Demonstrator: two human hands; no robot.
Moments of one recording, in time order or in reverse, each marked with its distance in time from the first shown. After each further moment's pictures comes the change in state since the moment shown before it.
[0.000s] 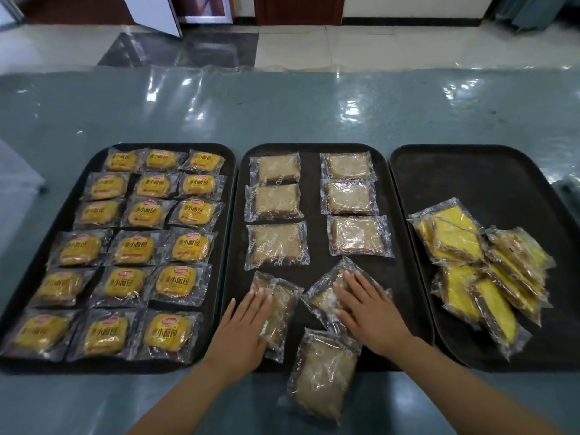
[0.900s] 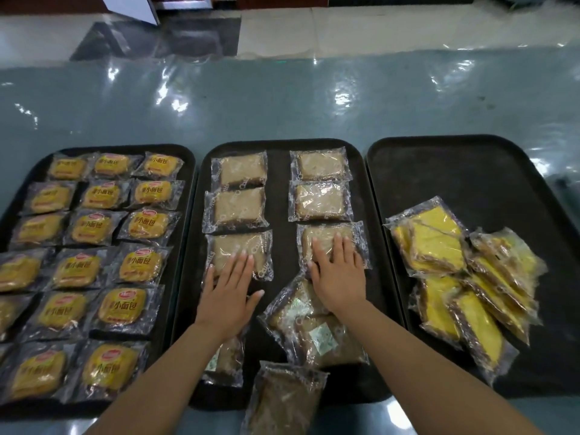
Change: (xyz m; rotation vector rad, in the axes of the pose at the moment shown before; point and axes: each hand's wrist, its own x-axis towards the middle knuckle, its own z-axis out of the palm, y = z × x) left_hand 0.120 0.022 -0.018 0.033 -0.052 -0.167; right_hand 0.086 0.027 -0.031 0.101 0.079 0.264
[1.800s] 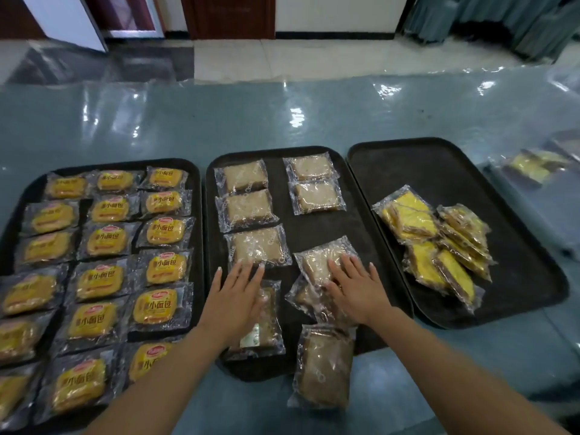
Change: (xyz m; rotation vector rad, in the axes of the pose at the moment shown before) left_hand -0.058 -0.056 -0.021 0.003 0.097 0.305; right_hand -0.094 -0.029 0.003 -0.011 -0.092 0.079
